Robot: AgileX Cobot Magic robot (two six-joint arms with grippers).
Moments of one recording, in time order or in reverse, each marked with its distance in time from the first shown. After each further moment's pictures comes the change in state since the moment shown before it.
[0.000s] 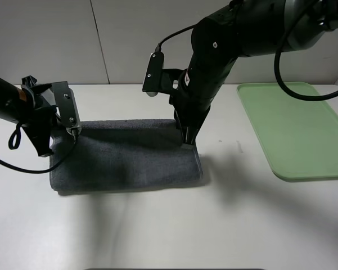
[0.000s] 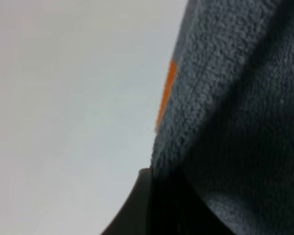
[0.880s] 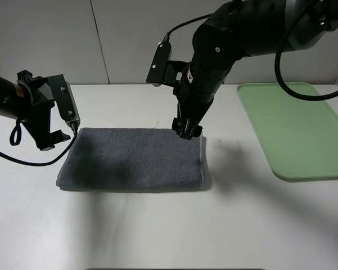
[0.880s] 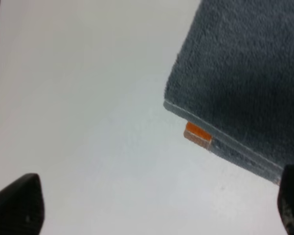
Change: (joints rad) left arm 0.011 0.000 0.000 0.003 -0.067 -0.028; right arm 0.000 0.000 0.000 -0.187 -0.053 0.217
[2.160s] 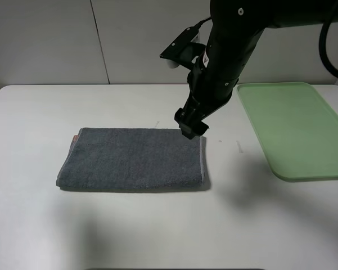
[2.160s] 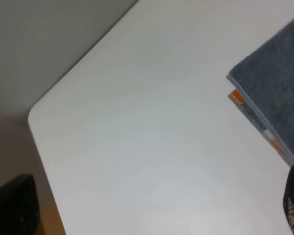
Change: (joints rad) left arm 0.000 -0.806 0.001 0.000 0.592 -0.434; right arm 0.000 -0.120 -0.006 0.150 0.234 0.242
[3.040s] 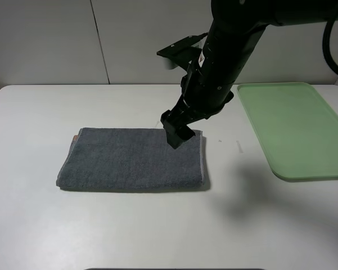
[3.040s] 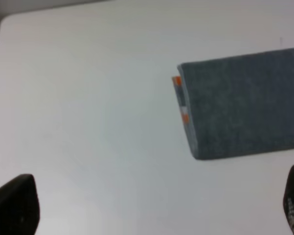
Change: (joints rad) left arm 0.000 -0.691 0.022 -0.149 0.532 -0.416; right arm 0.000 -0.003 0.000 0.202 0.034 0.031
